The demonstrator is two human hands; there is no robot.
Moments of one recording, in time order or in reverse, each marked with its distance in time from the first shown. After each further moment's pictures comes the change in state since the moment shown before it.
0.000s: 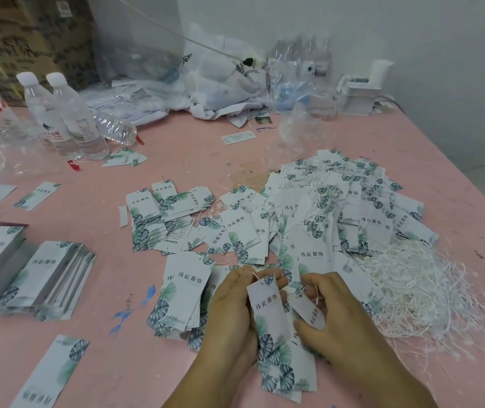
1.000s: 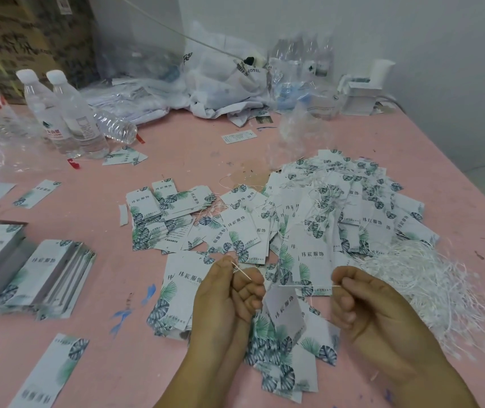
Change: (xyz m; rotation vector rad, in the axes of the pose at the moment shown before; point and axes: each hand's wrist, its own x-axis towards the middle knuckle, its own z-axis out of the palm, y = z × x) left_hand -0.003 0.017 -0.003 -0.099 0.003 0.111; right_hand 0.008 0.010 -0.029 1.506 -0.089 0.232
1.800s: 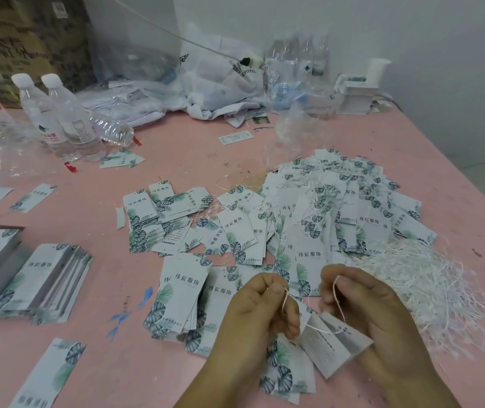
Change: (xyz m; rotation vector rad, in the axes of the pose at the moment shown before) left_hand -0.010 -0.028 -0.001 0.313 -0.378 -0.019; right_hand -0.009 0.009 0.021 -0.127 0.099 -0.172
